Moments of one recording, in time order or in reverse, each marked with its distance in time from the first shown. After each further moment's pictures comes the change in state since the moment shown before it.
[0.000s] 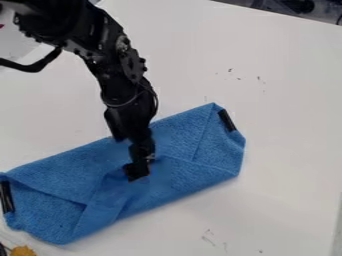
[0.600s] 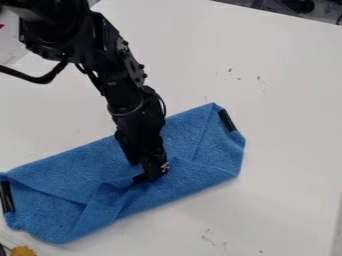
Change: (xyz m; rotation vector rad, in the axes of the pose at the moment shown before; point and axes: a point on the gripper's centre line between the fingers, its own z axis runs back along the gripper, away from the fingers) arm 0.001 -0.033 -0.003 -0.195 -0.007 0.093
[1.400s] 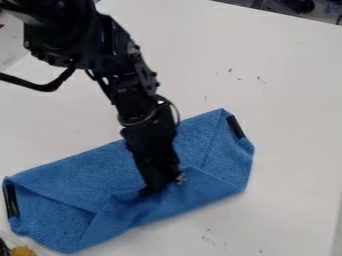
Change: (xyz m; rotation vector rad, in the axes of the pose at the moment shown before) arm -0.006 -0.028 -0.001 -0.104 0.031 0.098
